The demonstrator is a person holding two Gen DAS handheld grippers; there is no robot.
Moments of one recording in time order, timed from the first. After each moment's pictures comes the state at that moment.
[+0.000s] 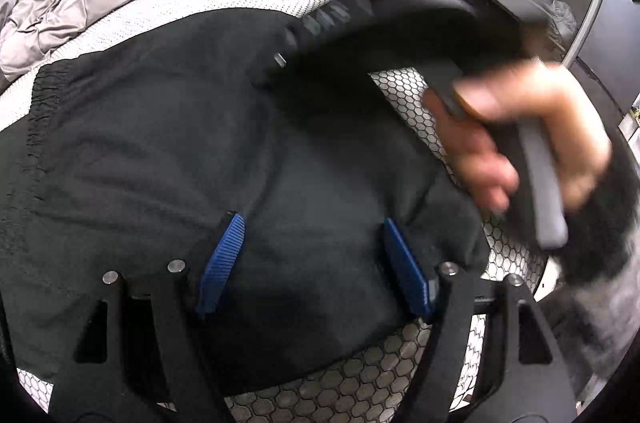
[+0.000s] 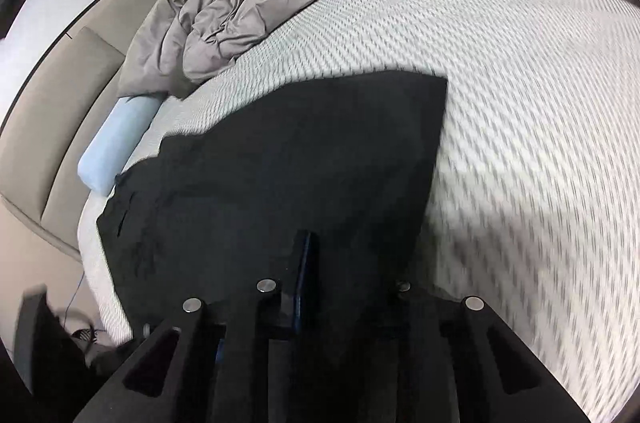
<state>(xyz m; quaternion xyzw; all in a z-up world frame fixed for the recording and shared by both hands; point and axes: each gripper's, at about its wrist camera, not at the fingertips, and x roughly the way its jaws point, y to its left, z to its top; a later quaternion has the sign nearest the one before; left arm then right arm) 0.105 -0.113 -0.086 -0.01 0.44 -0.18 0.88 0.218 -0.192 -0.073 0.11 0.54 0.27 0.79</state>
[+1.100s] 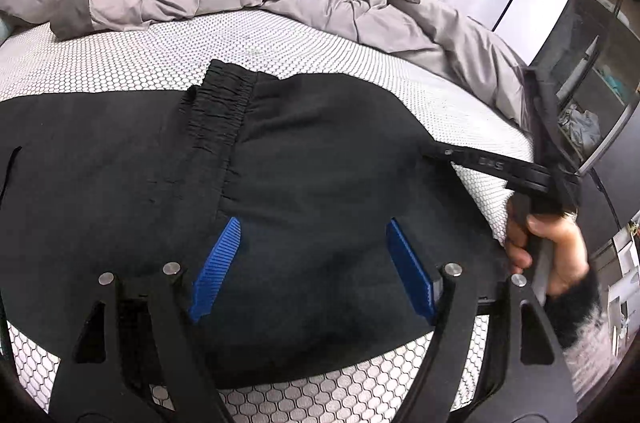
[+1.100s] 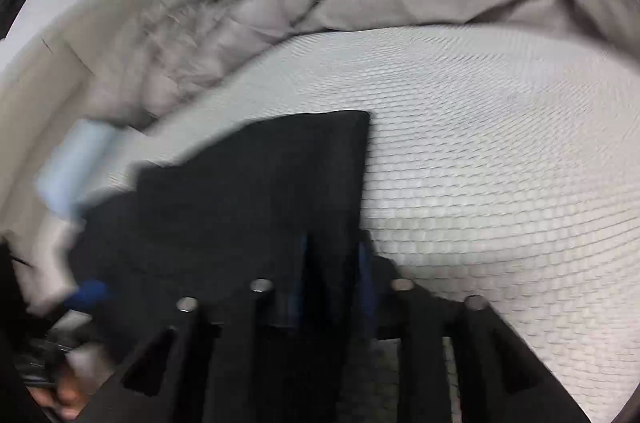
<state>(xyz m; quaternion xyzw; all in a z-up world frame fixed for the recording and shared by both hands) 0.119 0.033 -0.051 -0.15 0.39 -0.10 0.90 0.209 -0.196 -0.040 0.04 0.48 0.17 0.86</state>
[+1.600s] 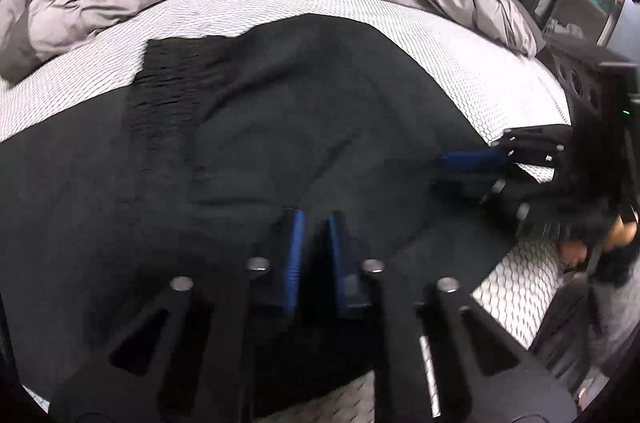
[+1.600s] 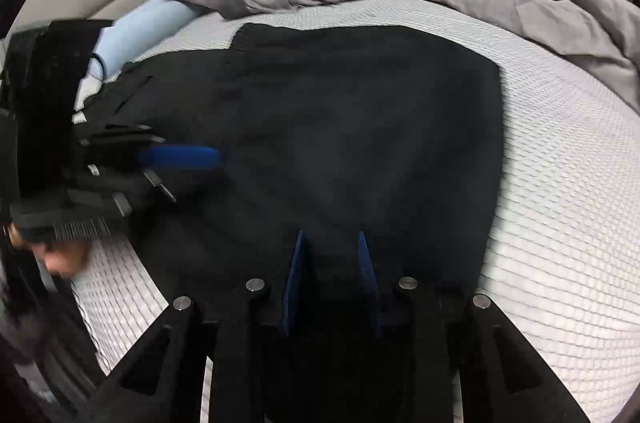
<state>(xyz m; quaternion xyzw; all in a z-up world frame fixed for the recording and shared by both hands) 0.137 0.017 -0.084 -0.05 0.44 -0.17 0.88 0.120 -0.154 -0.051 -0.11 0.49 0.30 0.81</state>
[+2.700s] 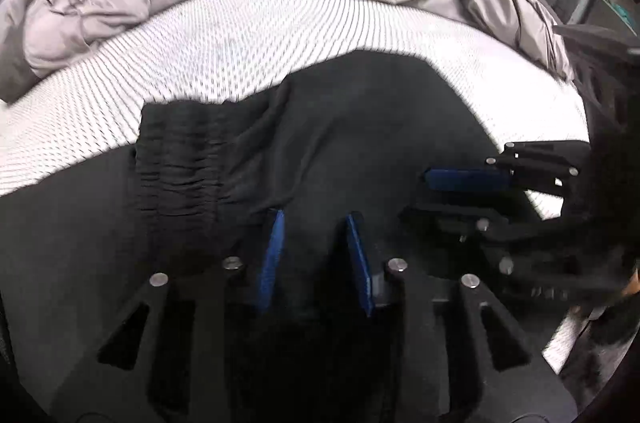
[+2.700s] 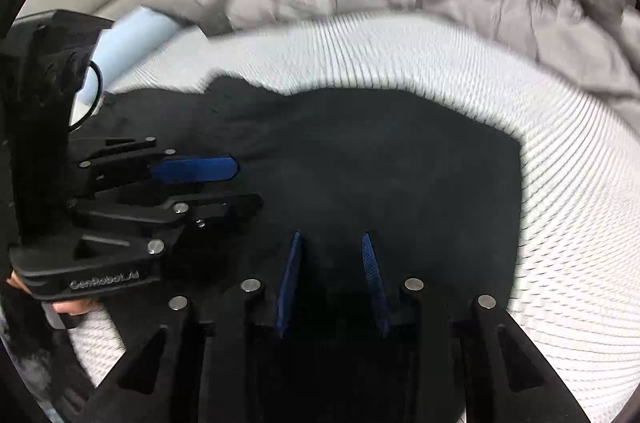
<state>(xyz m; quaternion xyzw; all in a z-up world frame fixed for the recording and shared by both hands) 0.223 0.016 -0.079 -0.04 0.46 -0.12 0.88 0.213 -0.087 -0.068 -0.10 0.51 0.29 0.80</state>
